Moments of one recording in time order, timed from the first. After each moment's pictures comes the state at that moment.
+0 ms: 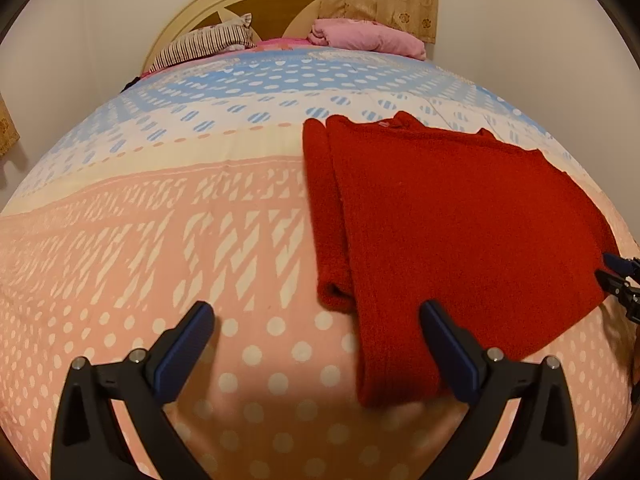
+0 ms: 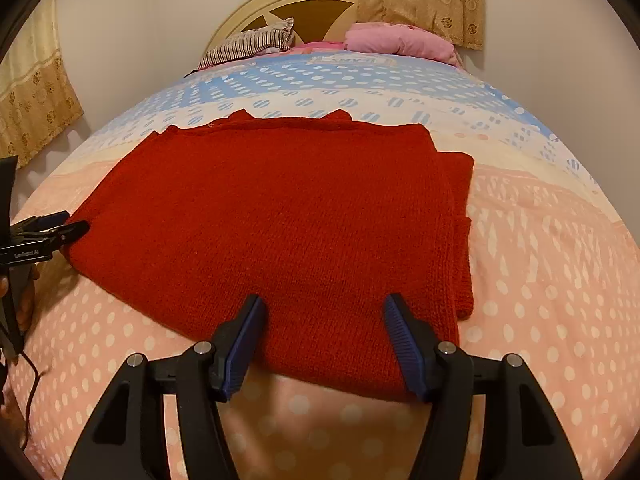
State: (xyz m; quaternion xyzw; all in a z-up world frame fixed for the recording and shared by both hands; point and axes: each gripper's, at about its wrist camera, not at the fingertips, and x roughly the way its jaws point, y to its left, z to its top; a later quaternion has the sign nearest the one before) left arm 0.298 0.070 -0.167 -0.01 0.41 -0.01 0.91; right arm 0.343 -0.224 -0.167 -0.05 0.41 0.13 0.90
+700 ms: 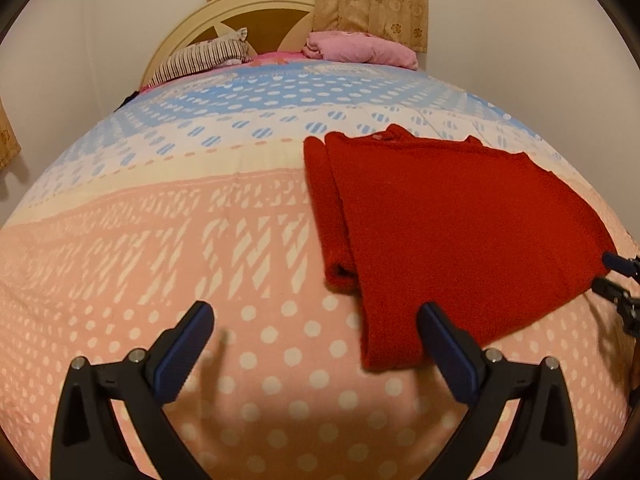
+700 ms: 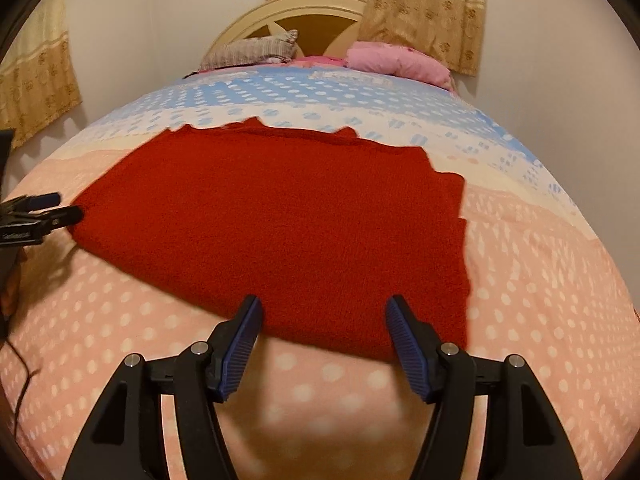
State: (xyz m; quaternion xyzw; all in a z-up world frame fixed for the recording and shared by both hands) left arm 0.276 0.079 -0.150 0.00 0.39 -0.02 0.92; right arm 0.302 -0.192 -0.154 -0.09 0.37 0.12 0.92
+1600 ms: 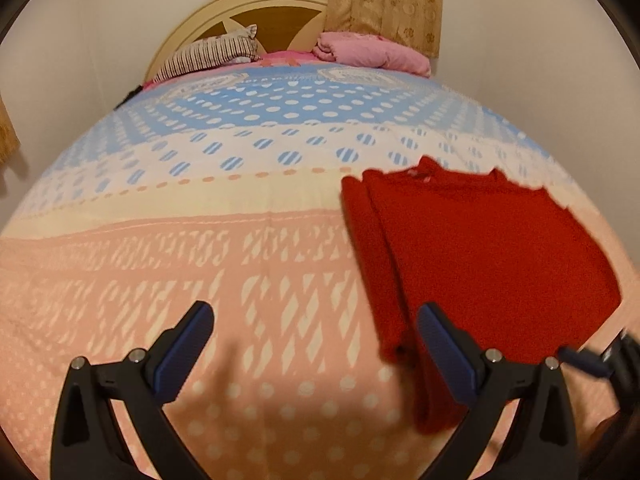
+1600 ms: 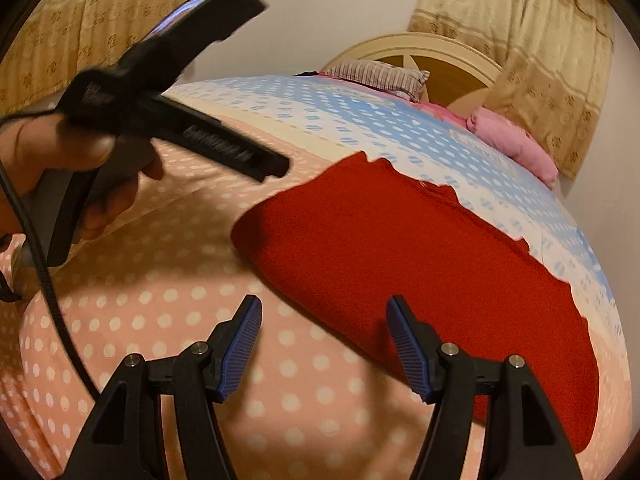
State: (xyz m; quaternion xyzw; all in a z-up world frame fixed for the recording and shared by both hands) left arm 0.324 0.117 -0.130 -0.03 0.39 -0.03 0.92; right arm 0.282 -0.008 -0.156 -0.23 0.31 0.26 0.89
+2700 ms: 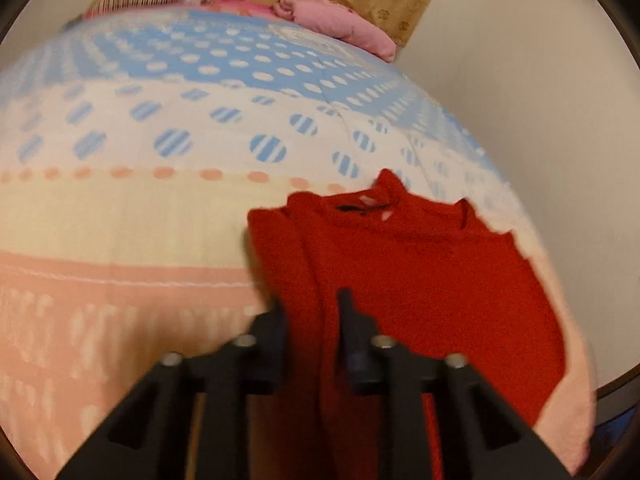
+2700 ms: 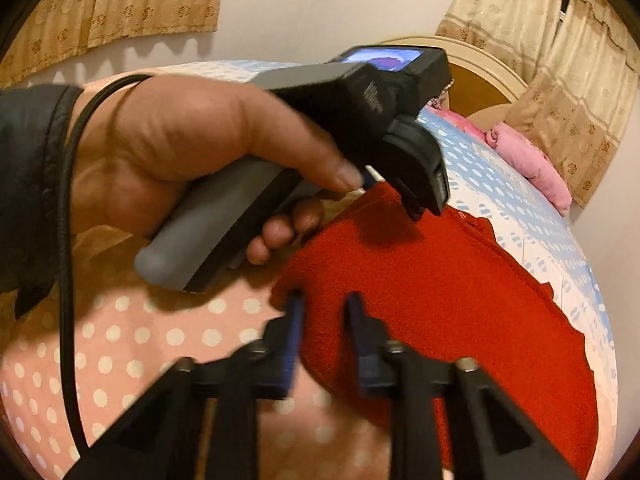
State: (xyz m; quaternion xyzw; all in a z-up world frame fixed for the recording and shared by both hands) left arm 0.440 0.097 -0.165 -0.17 0.46 -0.16 0.86; right arm 0.305 0.038 -0.166 -0.27 0.30 0.28 0.87
